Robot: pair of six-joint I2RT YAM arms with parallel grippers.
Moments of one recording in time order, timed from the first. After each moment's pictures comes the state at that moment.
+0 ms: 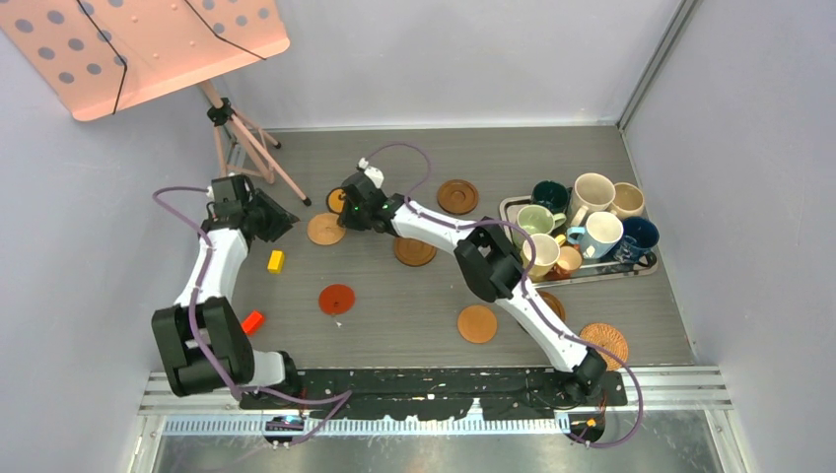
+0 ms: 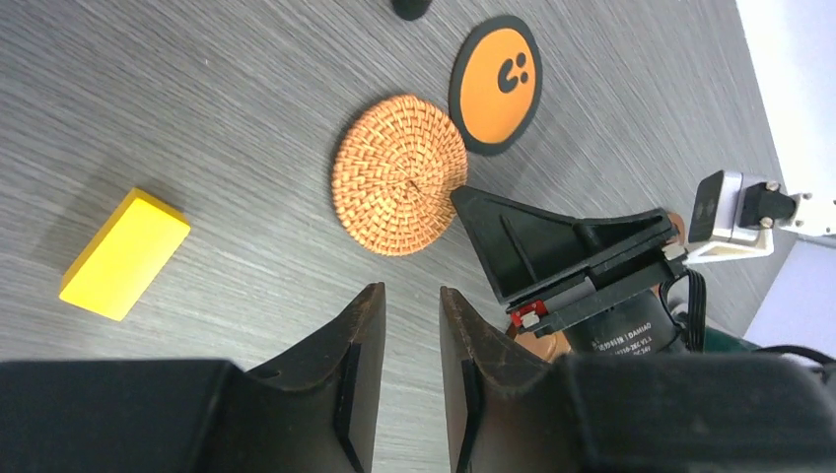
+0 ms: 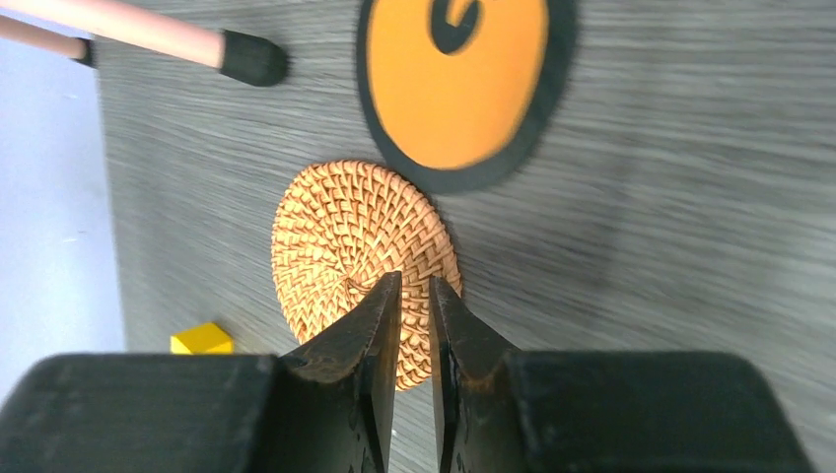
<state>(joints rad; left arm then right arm) 0.22 1.38 0.96 -0.40 0.23 -0.68 0.87 2.61 2.22 -0.26 0.07 0.91</state>
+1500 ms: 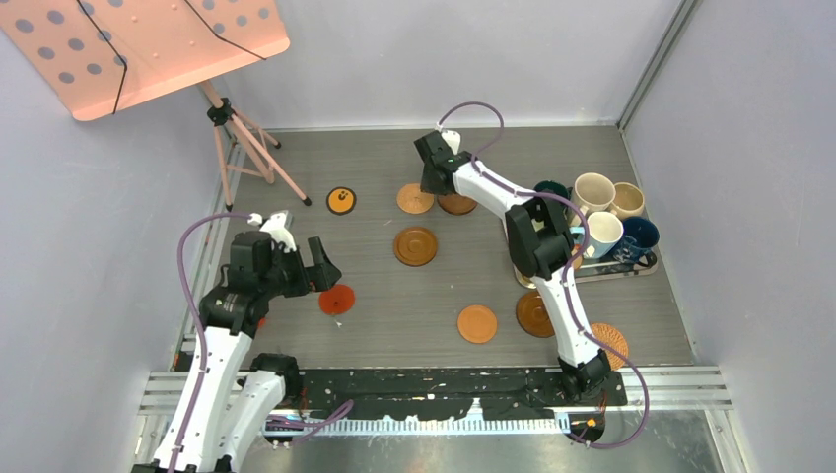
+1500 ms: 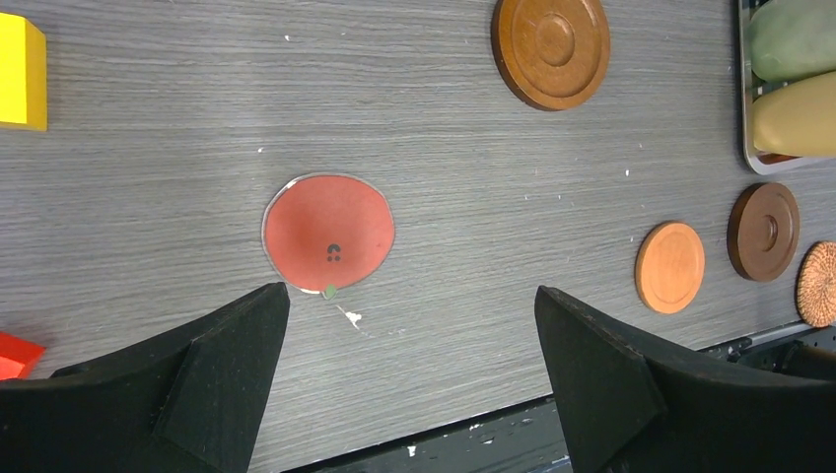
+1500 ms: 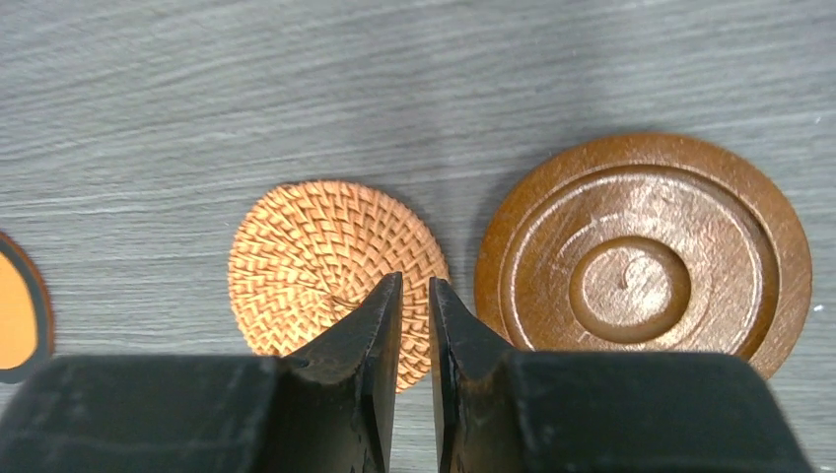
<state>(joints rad) -0.12 0.67 0.75 -0.78 0.23 -0.33 0.57 2.37 1.99 -0.52 0.29 0.64</state>
